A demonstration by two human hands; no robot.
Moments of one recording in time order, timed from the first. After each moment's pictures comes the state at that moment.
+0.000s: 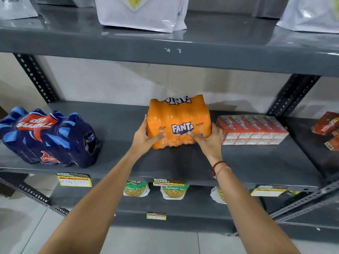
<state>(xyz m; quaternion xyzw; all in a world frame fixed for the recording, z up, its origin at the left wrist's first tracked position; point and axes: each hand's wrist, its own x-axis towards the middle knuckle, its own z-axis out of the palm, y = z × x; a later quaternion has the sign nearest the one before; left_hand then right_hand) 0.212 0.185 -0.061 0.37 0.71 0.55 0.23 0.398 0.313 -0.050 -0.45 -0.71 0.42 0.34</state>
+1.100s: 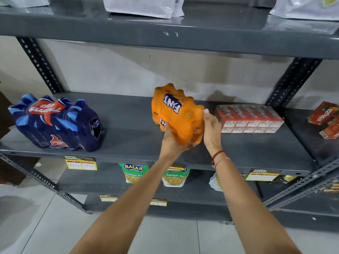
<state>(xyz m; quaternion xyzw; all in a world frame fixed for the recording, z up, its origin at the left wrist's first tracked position) 0.324 0.189 -0.073 0.35 0.76 0.50 0.22 0.412 0.283 -0.036 -0.39 -0.67 0.50 0.39</state>
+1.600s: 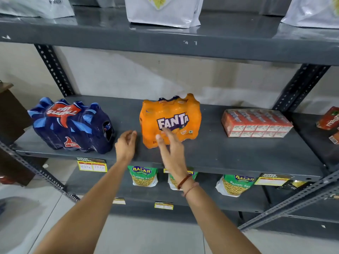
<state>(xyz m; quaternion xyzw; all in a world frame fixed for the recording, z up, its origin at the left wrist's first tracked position) 0.203 0.086 -0.078 0.19 0.81 0.55 0.09 0.353 0.153 -0.044 -0.26 -0.77 0.47 0.35</state>
